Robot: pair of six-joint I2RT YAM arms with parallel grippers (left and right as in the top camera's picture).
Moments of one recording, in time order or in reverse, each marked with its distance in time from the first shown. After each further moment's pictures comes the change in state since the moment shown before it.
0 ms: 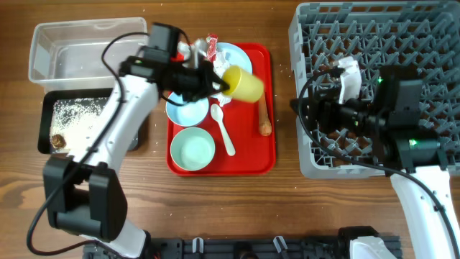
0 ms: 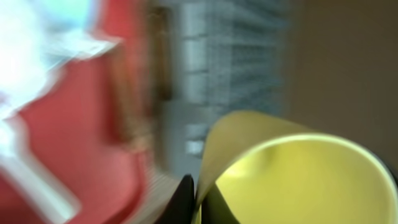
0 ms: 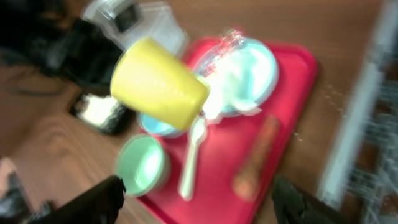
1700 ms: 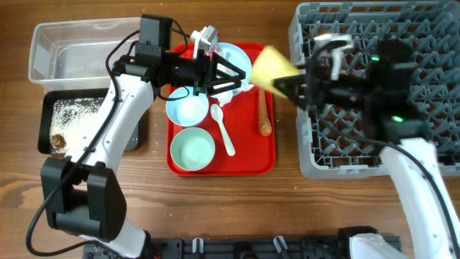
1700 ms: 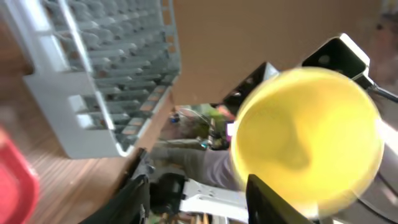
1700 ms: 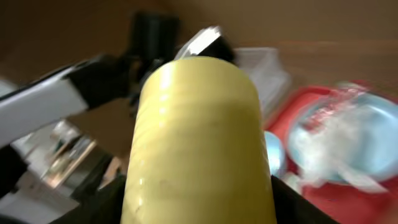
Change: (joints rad) left arm 0.004 -0.002 0.002 0.119 0.434 -0.025; right arm -0.019 0.111 0.005 0.336 -0.365 0.248
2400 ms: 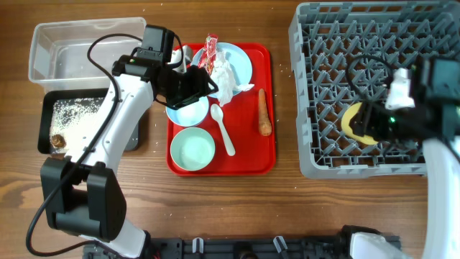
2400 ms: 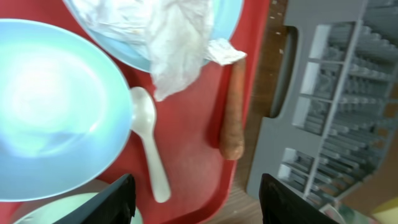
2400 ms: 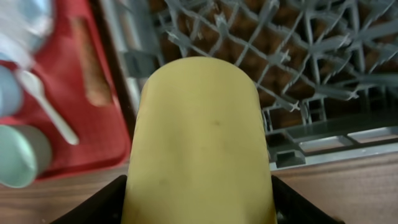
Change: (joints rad) left arm 0.000 0.000 0.000 -0.310 -0.848 0.066; right arm -0.176 0.089 0.341 -1.139 0.938 -0.137
